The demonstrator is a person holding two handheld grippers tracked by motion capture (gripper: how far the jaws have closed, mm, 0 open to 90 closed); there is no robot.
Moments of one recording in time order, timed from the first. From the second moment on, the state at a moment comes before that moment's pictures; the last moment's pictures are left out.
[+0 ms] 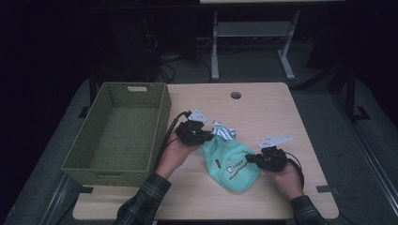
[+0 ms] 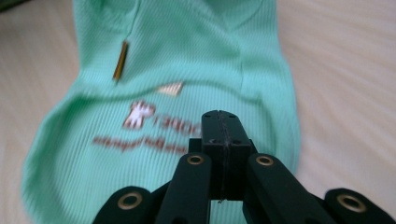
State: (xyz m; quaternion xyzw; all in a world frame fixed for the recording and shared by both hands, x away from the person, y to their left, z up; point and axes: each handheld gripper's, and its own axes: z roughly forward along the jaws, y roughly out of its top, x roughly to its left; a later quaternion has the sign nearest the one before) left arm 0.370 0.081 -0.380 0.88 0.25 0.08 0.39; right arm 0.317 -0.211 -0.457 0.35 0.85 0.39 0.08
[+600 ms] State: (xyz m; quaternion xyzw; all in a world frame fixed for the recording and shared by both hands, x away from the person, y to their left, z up) left arm 0.349 0.050 -0.378 0.89 0.20 0.06 0.39; right arm 0.305 -0.219 -0.468 0.36 0.86 0.36 0.07
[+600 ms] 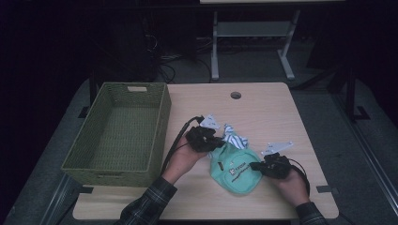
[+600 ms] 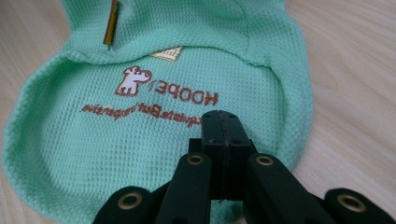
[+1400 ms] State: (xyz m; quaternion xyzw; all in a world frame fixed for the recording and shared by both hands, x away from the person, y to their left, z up) left arm 0.327 0.016 -0.400 0.91 0.17 0.00 0.39; right arm 0.305 -0.240 -0.460 0.37 0.84 0.37 0.09
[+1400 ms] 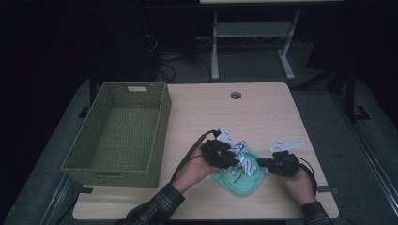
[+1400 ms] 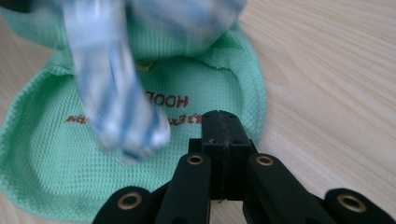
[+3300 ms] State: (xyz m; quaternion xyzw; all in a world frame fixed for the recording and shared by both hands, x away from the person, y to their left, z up) left arm 0.352 0.043 -0.388 0.89 0.23 0.05 0.39; right arm 0.284 -0.233 -0.452 0.35 0.85 0.38 0.08
